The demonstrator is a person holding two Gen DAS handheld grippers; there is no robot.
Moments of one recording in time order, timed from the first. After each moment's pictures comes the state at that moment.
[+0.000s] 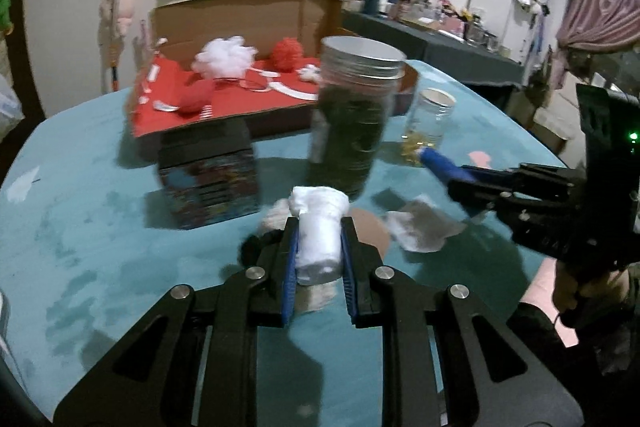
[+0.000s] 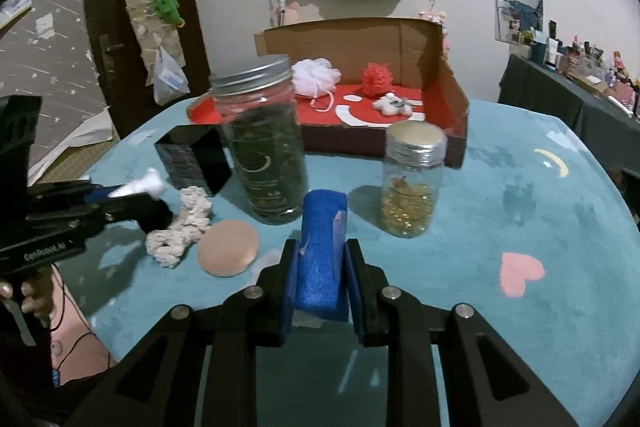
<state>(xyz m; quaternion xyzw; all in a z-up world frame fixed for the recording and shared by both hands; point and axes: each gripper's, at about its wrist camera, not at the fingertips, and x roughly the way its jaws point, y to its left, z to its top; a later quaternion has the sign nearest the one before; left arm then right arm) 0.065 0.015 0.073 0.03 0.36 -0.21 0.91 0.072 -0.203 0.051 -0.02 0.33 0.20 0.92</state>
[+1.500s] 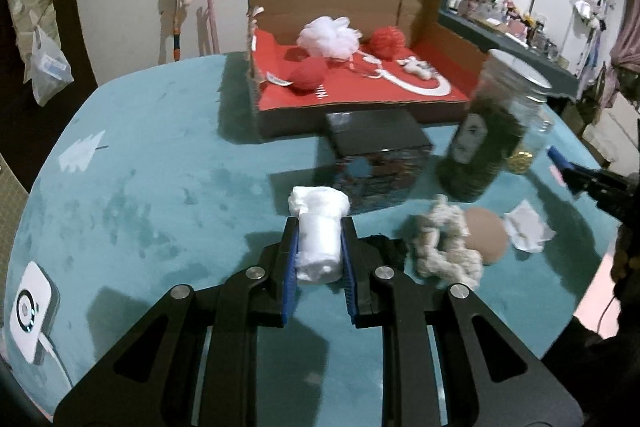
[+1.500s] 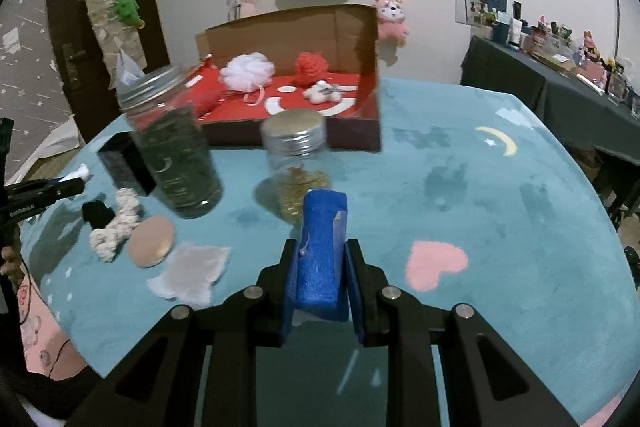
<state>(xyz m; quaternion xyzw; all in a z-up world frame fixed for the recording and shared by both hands) 0.100 0.104 0.065 0.01 0.39 -0.10 0.91 0.092 -0.267 0.049 -0.01 0.36 0.13 0.92</state>
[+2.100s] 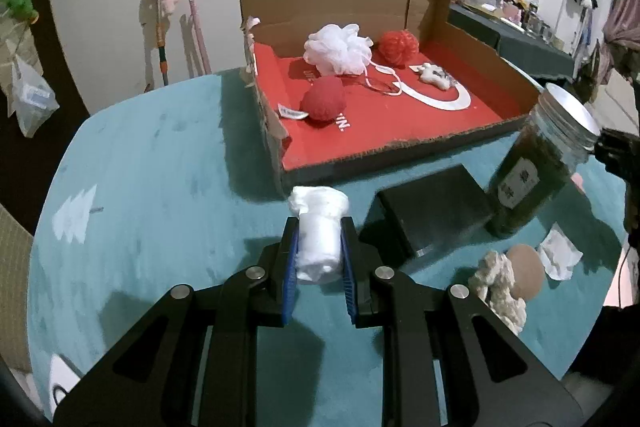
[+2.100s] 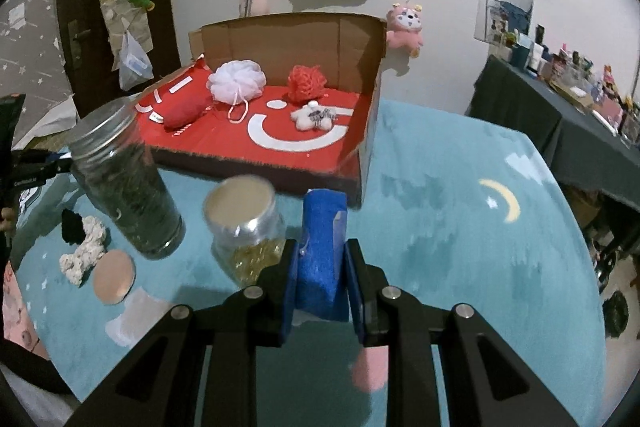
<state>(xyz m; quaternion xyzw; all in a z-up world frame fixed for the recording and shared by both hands) 0.167 0.116 0.078 0.05 0.40 -0.13 0.90 0.158 -0.276 0.071 -0.07 0.36 0.16 0.92</state>
